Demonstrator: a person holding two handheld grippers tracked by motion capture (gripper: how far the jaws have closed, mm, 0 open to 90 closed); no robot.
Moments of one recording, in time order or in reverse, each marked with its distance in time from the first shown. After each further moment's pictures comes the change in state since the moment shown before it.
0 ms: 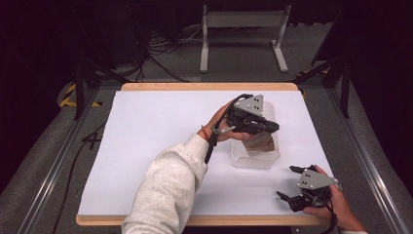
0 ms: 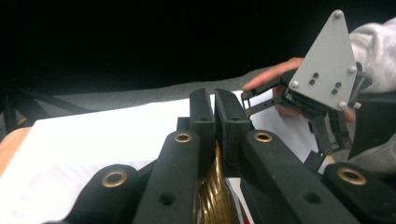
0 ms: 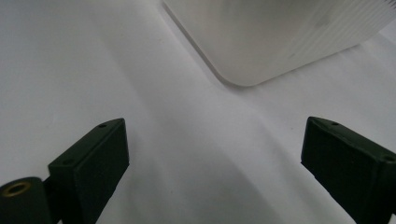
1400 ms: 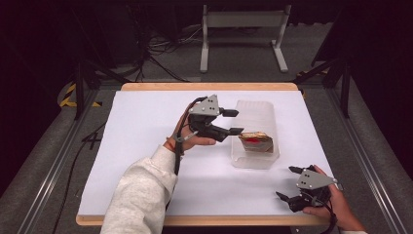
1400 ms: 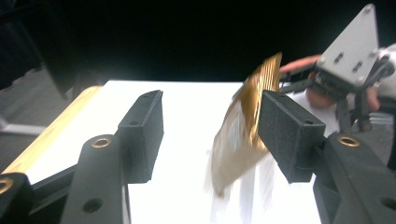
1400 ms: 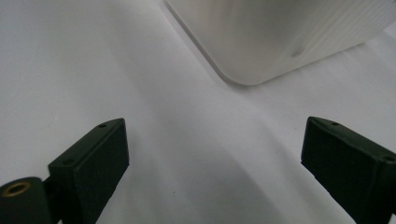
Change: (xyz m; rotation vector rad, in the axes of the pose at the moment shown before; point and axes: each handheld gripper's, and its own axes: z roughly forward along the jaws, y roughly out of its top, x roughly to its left) left arm -0.023 -0.060 -0.077 -0.062 0.253 -0.135; right arm 0.001 0.000 0.001 0.008 0.008 -0.001
